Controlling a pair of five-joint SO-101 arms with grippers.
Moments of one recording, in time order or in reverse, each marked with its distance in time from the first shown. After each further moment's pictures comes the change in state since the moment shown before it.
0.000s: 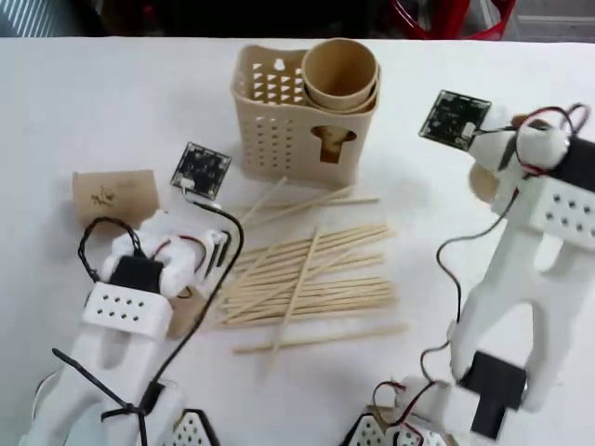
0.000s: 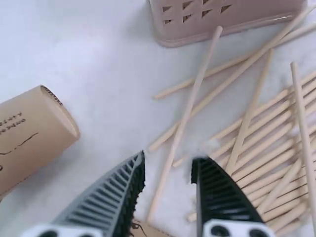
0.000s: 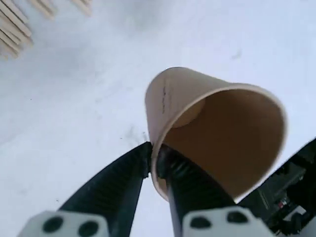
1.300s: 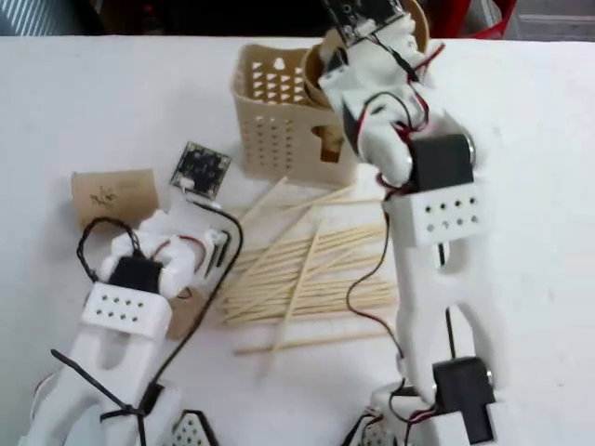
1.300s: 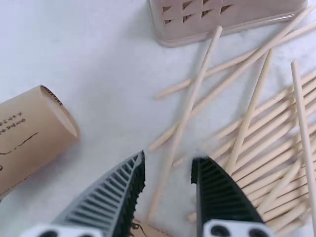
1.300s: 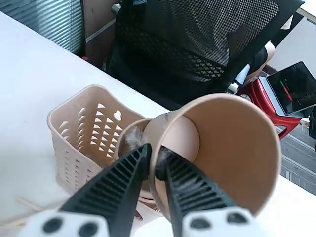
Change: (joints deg) left arm 0.0 0.0 0.0 0.0 0.0; right arm -35.4 0.7 0.0 -36.7 -60.9
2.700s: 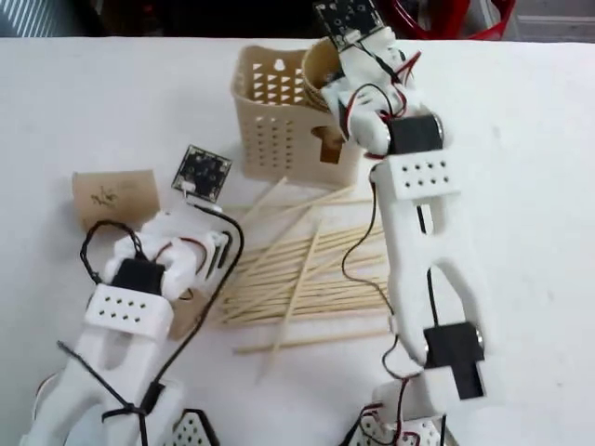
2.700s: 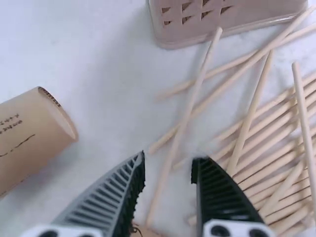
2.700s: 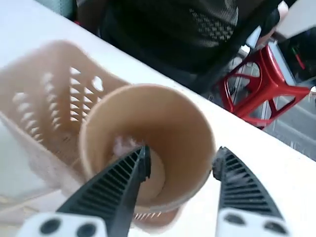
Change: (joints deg) left arm 0.1 0.0 1.9 -2.5 0.0; right arm 3.5 11.0 10.3 -12.1 0.6
